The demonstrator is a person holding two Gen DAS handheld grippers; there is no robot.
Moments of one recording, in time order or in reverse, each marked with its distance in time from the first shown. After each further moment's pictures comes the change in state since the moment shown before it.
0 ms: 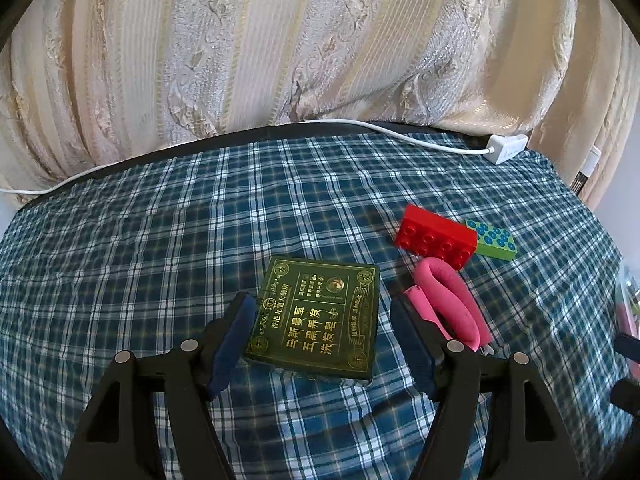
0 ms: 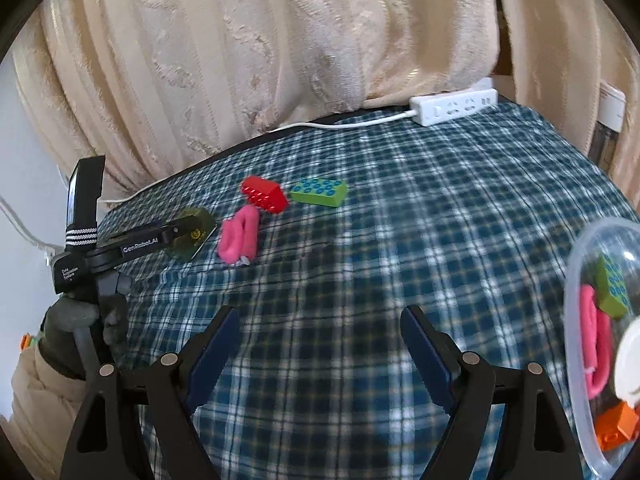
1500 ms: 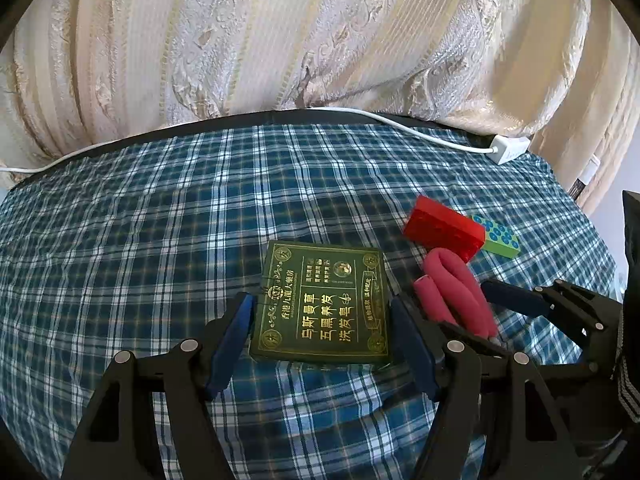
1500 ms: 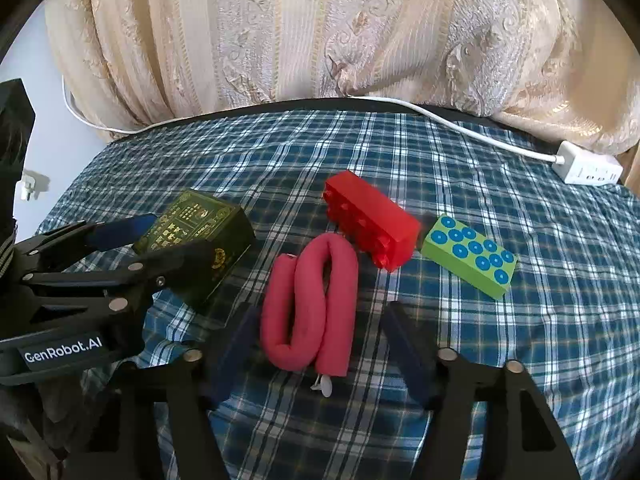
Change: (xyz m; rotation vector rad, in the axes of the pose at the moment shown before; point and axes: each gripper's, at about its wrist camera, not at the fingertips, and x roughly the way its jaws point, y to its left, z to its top) left arm 0.008 0.011 -0.006 -0.048 0.032 -0.026; right arm 0.134 0.083 0.053 -0.271 0.103 0.006
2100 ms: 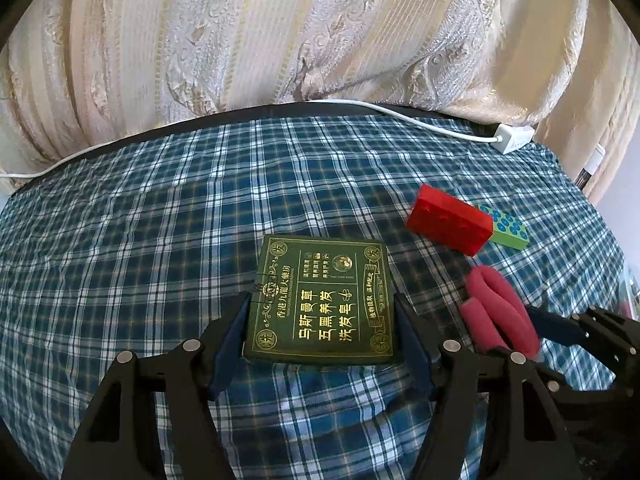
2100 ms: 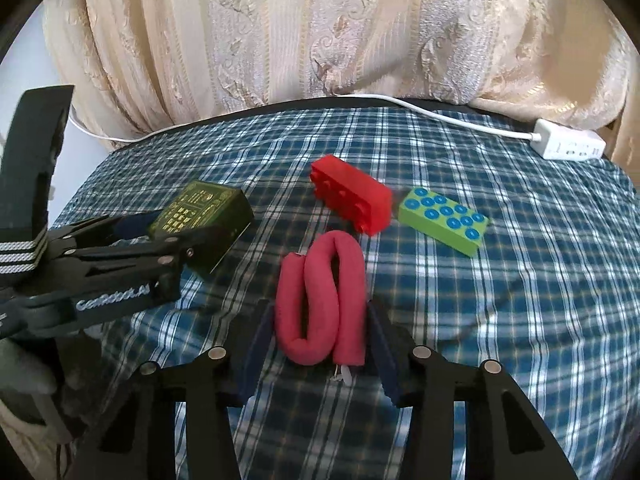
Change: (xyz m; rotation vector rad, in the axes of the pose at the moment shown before) left arm 0.009 -0.004 -0.002 0.026 0.013 0.021; right arm -0.025 -0.009 -0.025 0.066 -0.010 0.017
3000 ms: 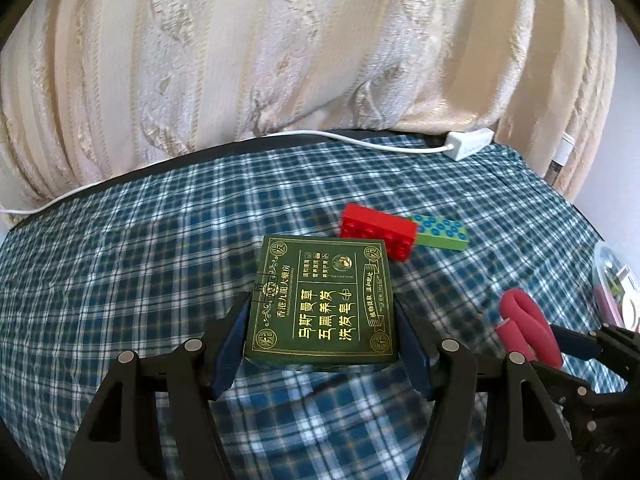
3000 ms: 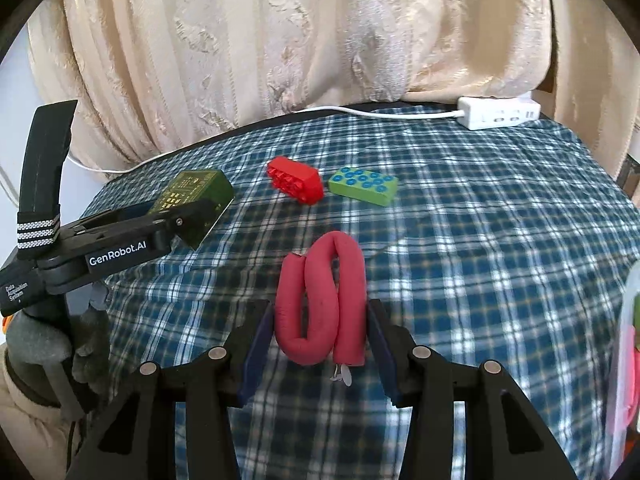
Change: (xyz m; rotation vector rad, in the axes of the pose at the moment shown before) left arm -0.039 -0.045 -0.006 0.098 -0.089 -0.047; right arm -0.069 -0.031 -0.047 0.131 -0.066 -0.045
